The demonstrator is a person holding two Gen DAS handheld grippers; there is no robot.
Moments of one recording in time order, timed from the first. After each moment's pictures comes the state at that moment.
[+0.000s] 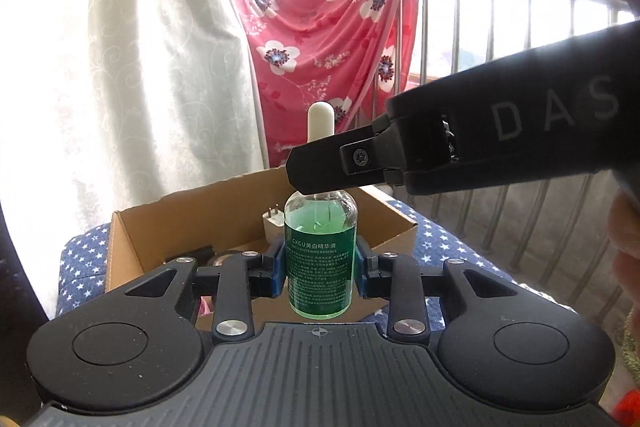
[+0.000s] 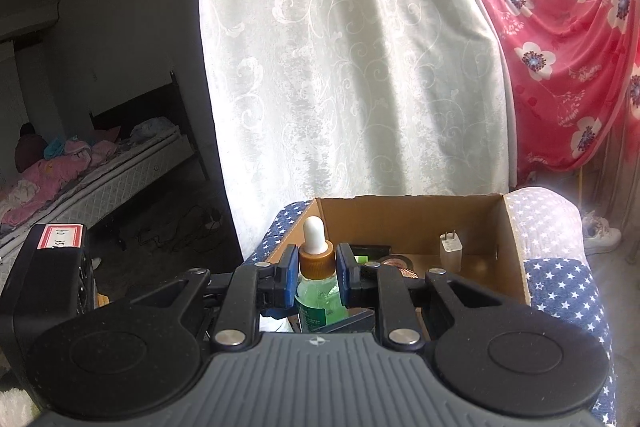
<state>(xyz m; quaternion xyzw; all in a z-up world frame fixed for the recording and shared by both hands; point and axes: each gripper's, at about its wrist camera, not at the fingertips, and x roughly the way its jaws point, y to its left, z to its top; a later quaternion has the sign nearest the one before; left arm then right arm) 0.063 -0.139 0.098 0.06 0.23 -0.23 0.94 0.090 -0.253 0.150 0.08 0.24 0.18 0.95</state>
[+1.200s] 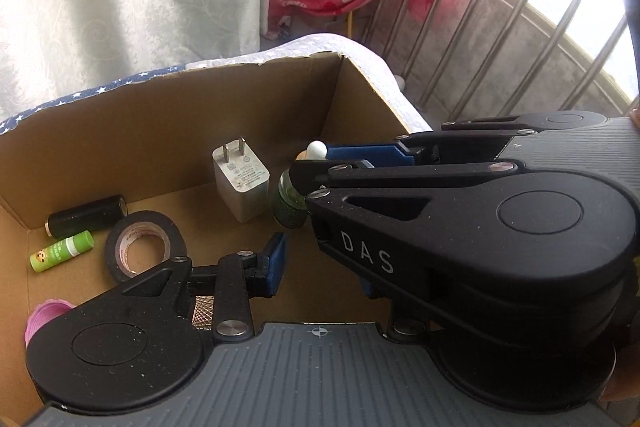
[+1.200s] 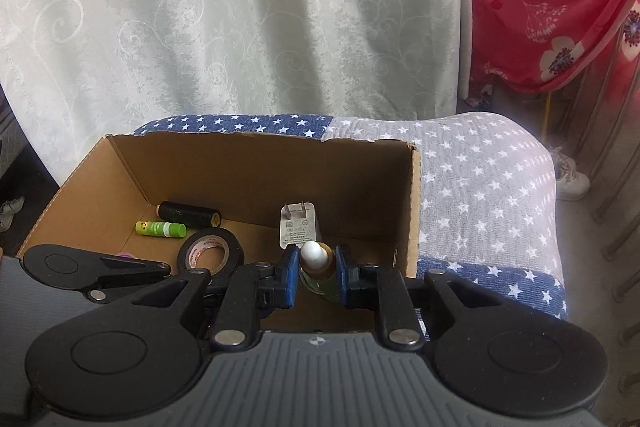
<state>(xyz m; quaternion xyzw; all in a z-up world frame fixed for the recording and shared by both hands) 0.268 -0.216 0.028 0.00 0.46 -0.20 0.86 0.310 -0.323 0.030 0.02 0.41 0.11 0.91</state>
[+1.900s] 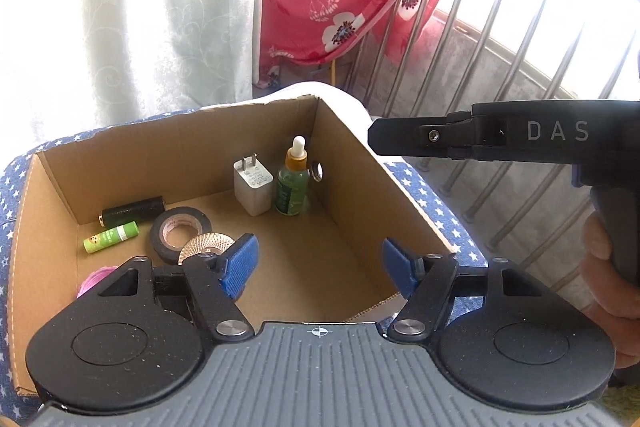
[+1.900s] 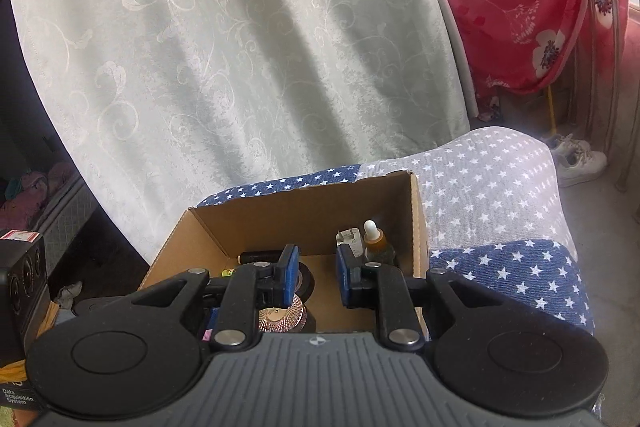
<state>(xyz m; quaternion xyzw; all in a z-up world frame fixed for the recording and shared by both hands) 0.173 -0.174 0.084 0.00 0.38 -0.22 0.90 0.207 -0.355 0.101 0.17 0.32 0.13 0.92</state>
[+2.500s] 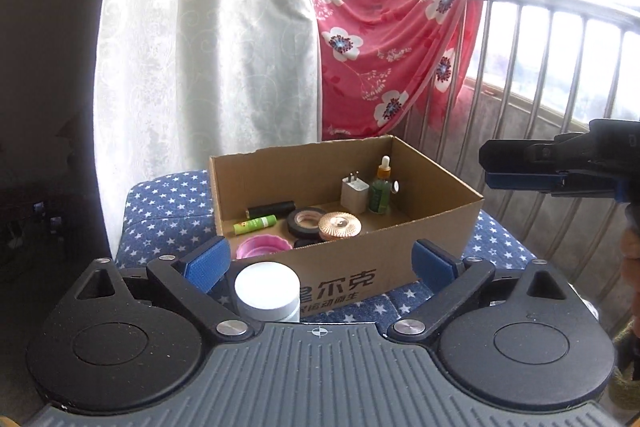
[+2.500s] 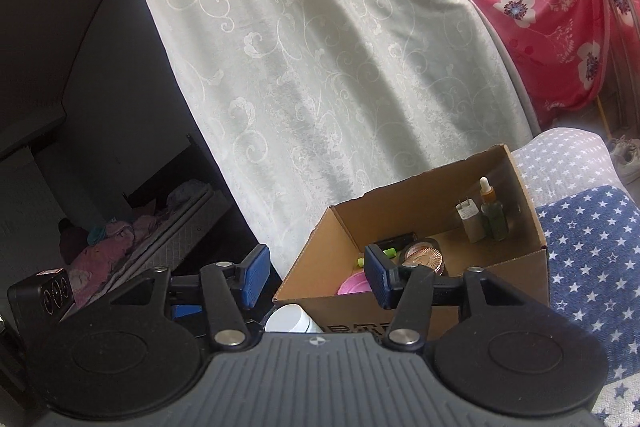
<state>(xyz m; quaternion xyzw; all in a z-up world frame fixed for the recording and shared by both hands) 0.034 -0.049 0.092 0.01 0.25 -0.15 0.96 0.073 -0.282 0.105 0.23 0.23 0.22 0.92</state>
